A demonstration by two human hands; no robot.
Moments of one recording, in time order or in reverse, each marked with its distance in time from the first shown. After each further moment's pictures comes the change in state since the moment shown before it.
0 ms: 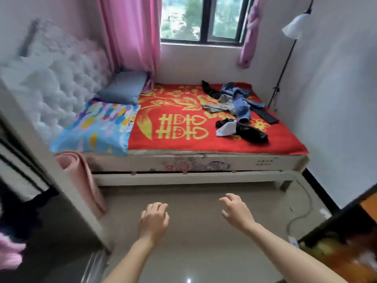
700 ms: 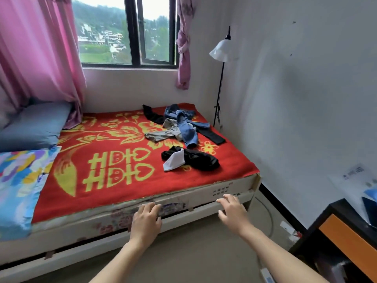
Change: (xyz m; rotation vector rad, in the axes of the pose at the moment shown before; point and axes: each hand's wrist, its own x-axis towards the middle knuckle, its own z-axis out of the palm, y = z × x) left_hand 0.285 0.161 0.143 -0.088 -0.237 0.287; right_hand 0.141 0.217 -0.119 0.012 0.234 0.272
